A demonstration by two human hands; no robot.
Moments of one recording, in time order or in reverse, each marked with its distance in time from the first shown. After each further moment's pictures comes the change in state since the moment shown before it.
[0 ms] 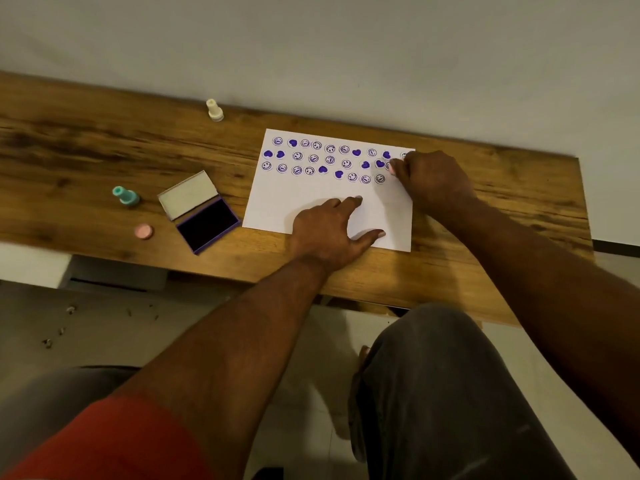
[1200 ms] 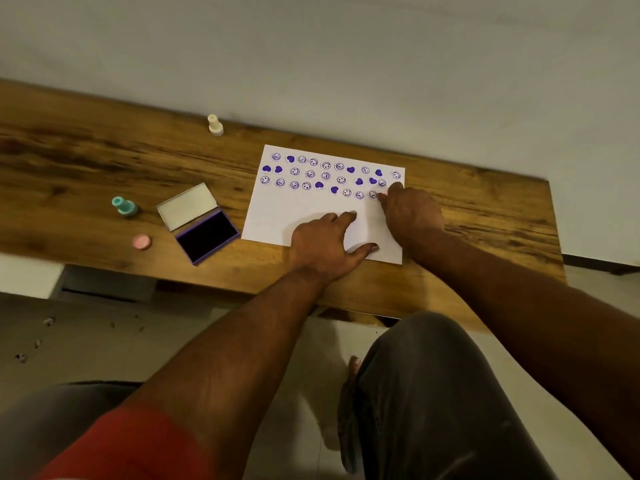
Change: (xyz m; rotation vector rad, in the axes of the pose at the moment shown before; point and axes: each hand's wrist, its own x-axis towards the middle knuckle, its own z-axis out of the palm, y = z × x) left_hand 0.003 0.000 0.001 0.000 -0.010 0.008; right_hand -0.016 -0.025 0.023 -0.177 -0.082 0.151
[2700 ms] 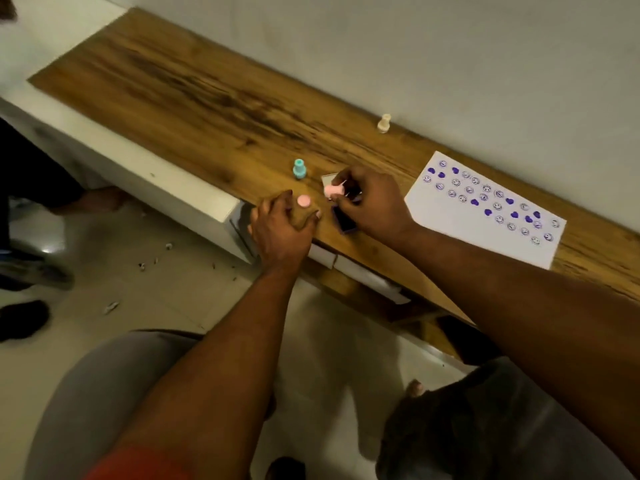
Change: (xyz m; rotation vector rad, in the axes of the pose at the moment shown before) left_hand -0.143 -0.220 -0.115 -0.245 0.416 -0.832; right_hand -0.057 -0.289 -0.074 0.833 0.010 -0.630
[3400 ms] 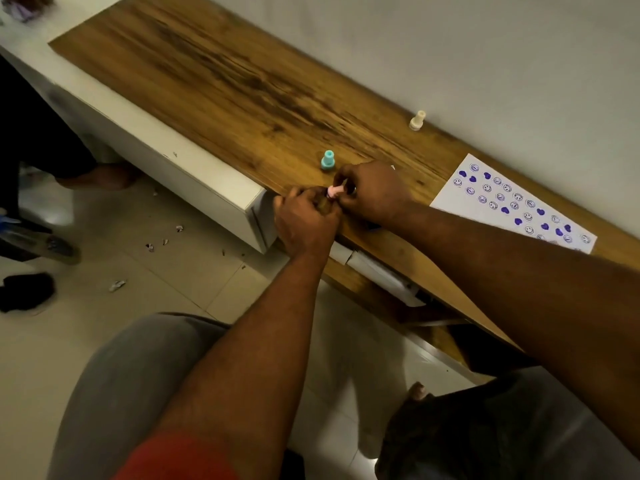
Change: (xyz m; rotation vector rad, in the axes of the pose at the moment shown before) left_hand 0.010 0.009 -0.005 -0.108 0.015 -0.110; right_hand 0.050 -0.015 0.037 -0.381 -0.281 -0.088
